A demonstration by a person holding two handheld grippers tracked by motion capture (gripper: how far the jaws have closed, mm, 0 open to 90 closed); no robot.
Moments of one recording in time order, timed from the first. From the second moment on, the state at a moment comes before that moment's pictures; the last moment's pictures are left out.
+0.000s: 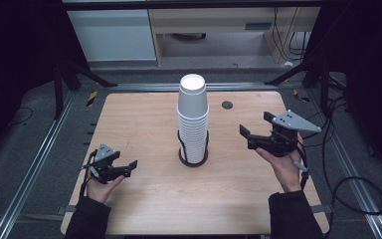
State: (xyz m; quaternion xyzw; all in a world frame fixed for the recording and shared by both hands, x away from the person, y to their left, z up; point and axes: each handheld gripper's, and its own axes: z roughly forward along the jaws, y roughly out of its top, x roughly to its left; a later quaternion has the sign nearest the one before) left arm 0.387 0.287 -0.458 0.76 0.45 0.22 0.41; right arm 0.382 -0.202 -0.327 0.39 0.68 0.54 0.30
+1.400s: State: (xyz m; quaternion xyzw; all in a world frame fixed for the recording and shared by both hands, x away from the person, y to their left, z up) left arm 0.390 0.283 -0.464 0.77 0.45 0.22 0.40; right arm 0.432 -0.091 -0.299 0.31 0.70 0.60 0.23
